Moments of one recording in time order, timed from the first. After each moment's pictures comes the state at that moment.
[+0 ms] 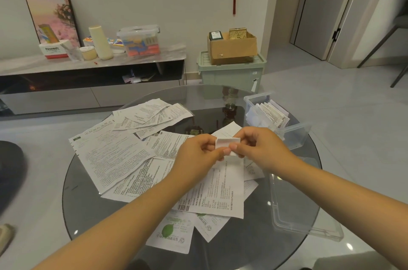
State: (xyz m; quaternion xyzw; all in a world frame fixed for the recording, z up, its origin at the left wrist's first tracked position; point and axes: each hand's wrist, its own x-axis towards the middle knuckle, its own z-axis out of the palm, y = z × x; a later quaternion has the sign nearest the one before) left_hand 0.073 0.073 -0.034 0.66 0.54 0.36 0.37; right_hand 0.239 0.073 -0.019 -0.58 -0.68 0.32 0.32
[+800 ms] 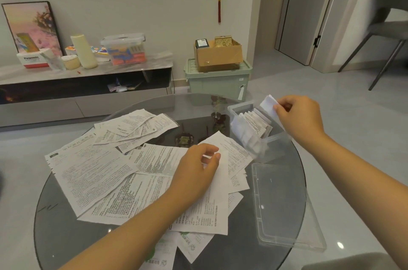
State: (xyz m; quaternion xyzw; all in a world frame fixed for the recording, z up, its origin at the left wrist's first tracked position) left_hand 0.100 0.079 -0.044 0.71 0.54 0.34 0.29; right_hand 0.331 0.120 0.012 -0.72 -0.57 0.05 0.40
